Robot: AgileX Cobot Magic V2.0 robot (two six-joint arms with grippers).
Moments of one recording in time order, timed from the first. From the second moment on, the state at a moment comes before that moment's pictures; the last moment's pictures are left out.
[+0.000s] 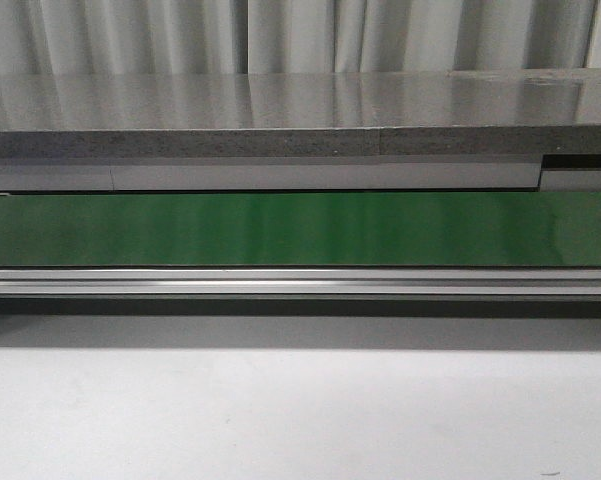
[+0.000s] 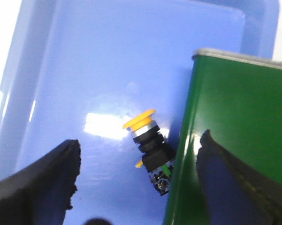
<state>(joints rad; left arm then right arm) 0.25 1.63 -1.25 -0.04 0.69 0.17 0.12 0.34 -0.39 -0.02 0.48 -0.01</state>
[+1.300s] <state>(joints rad) -0.05 0.29 -0.33 -0.18 0.32 0.17 0.12 0.34 -0.39 -0.02 0.48 -0.01</state>
